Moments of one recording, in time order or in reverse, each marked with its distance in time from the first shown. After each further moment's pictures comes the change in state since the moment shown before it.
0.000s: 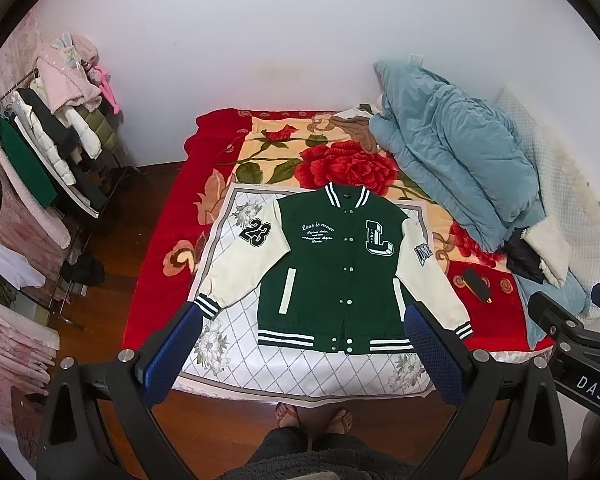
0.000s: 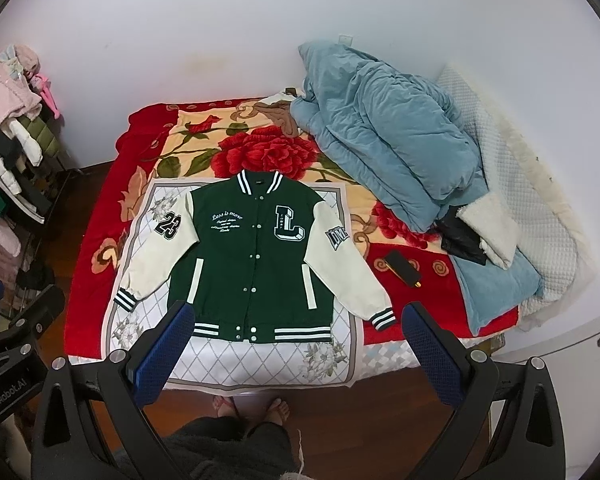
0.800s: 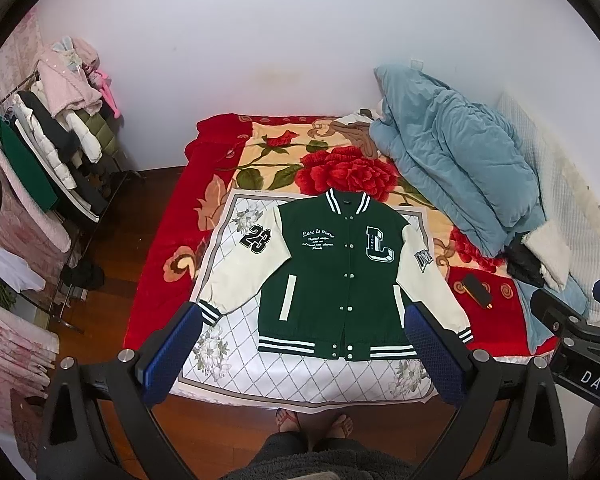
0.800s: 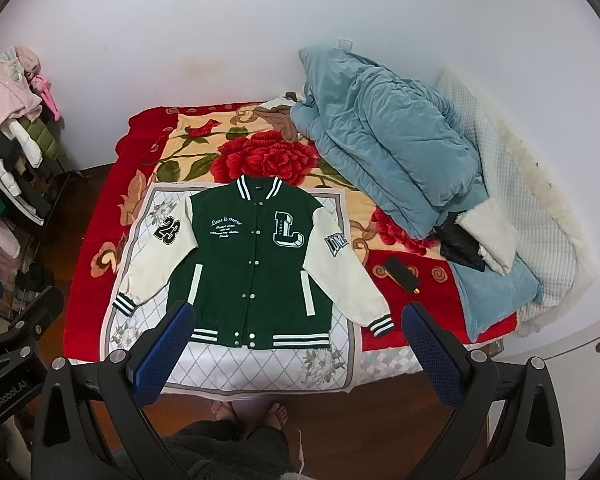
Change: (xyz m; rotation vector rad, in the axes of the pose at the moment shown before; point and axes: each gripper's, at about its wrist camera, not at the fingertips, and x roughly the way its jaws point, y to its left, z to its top) left arm -0.001 0.002 0.008 -0.004 -0.009 -0.006; right arm 0.000 -0.005 0.020 0.001 -0.002 -0.003
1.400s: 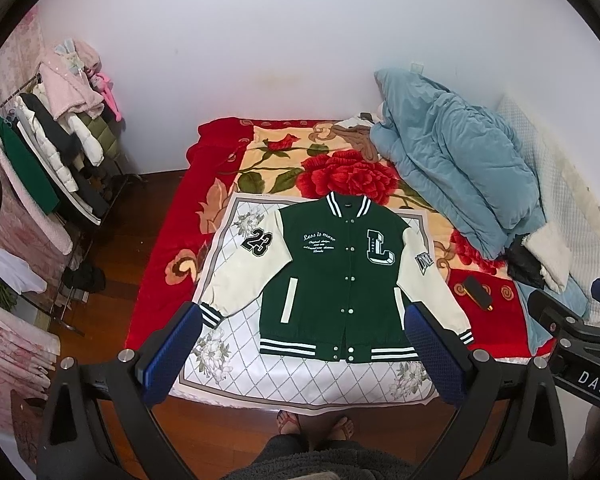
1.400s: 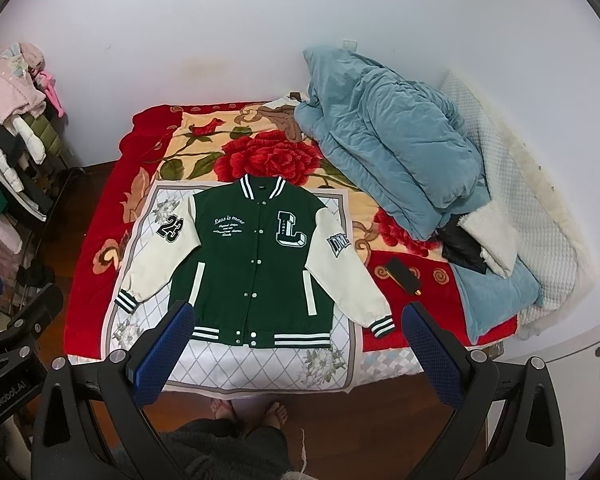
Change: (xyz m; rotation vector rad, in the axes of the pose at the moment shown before) left arm 0.001 0.002 0.005 -0.001 -0.009 0.000; right arm -0.003 0.005 0.004 -0.008 -0.001 0.003
